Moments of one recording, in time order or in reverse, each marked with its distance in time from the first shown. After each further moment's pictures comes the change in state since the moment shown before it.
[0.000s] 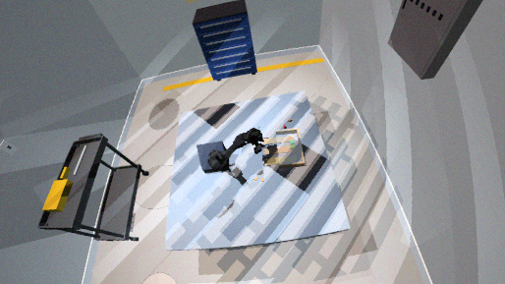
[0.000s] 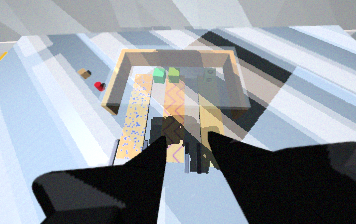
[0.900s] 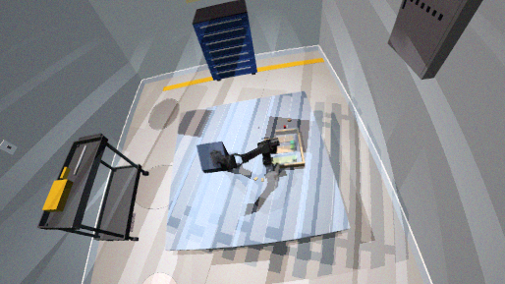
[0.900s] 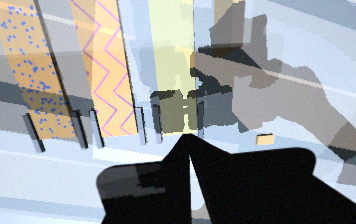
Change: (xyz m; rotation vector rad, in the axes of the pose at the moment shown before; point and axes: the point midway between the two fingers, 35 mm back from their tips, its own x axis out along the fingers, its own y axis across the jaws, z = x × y) arm 0.073 -0.076 -0.036 0.106 0.696 -0.050
